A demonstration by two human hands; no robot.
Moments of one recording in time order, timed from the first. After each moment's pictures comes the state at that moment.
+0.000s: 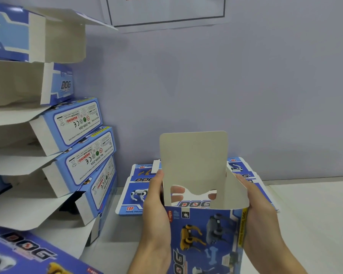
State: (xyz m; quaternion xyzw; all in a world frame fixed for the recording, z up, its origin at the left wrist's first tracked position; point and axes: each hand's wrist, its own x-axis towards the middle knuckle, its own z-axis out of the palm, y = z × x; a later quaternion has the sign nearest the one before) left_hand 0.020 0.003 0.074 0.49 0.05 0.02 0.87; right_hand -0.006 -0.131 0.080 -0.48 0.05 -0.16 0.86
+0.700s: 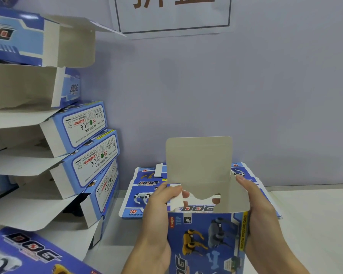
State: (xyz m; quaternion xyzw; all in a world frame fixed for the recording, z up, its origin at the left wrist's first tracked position) left_hand 0.016 0.016 0.082 0.56 0.05 -0.05 0.83; right_hand -0.009 -0.129 0.087 -0.52 0.10 -0.13 0.84
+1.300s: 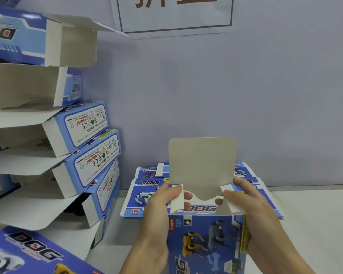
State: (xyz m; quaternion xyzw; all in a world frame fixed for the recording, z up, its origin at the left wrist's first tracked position) left_hand 0.011 0.021 0.088 0.54 0.07 -0.08 0.83; right_hand -0.003 -0.133 0.087 -0.64 0.11 -0.07 0.76
